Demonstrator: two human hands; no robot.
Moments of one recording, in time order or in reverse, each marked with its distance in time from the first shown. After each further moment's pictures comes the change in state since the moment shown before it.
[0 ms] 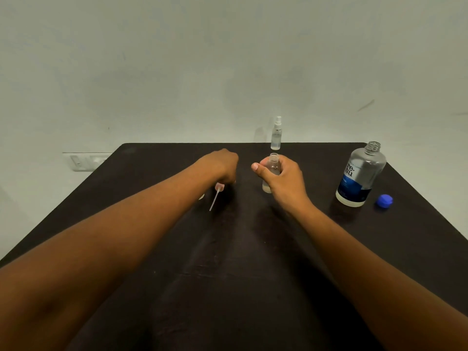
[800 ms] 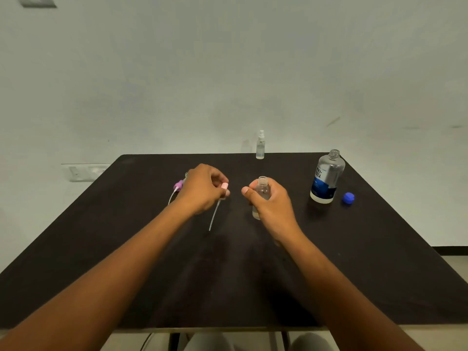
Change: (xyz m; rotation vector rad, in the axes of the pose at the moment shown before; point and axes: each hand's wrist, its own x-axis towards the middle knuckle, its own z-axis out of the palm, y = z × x) left_hand -0.132 0.006 0.013 -0.857 0.388 -0.049; right_hand -0.107 -0.059 -0.022 0.153 -0.006 0.088
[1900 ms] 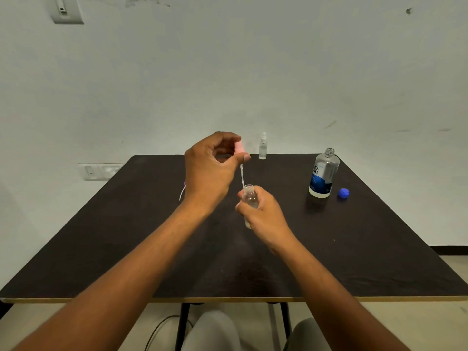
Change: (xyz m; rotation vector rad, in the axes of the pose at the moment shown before) left_hand -0.086 0.065 -0.039 -0.412 0.454 0.386; right_hand -0.061 -0.027 0.014 -0.091 -0.143 -0.005
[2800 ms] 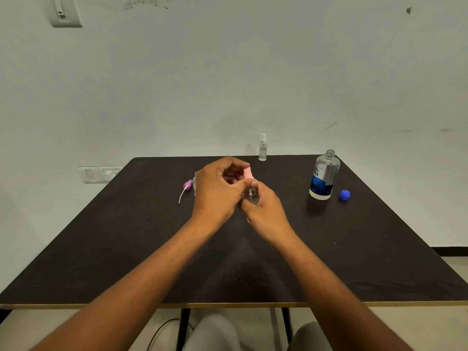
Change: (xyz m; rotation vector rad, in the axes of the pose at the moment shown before) left_hand -0.020 -0.019 0.017 -0.012 -0.111 -0.134; right_hand 0.013 -0.002 -0.003 -0.022 -0.007 -0.050
